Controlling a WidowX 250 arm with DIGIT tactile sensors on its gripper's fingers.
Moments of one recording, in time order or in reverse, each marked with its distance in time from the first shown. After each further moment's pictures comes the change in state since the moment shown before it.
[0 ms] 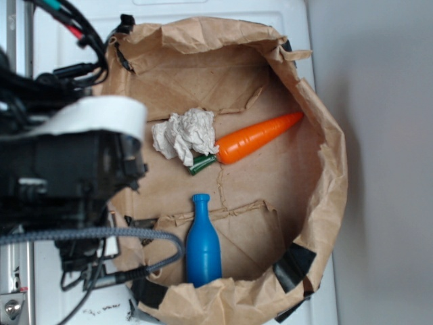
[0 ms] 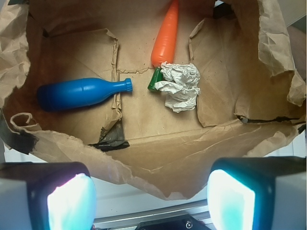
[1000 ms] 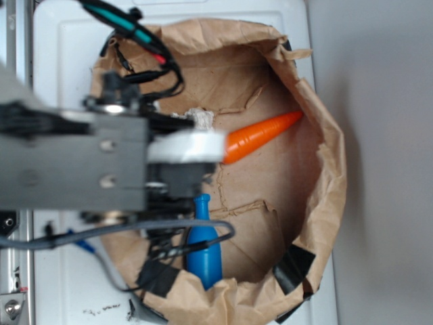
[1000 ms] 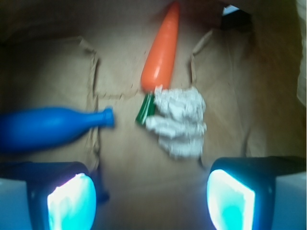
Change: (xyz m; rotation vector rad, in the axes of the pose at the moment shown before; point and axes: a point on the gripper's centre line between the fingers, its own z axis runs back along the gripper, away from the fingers) arm 0.051 0.009 -0.062 0.077 -0.014 0.003
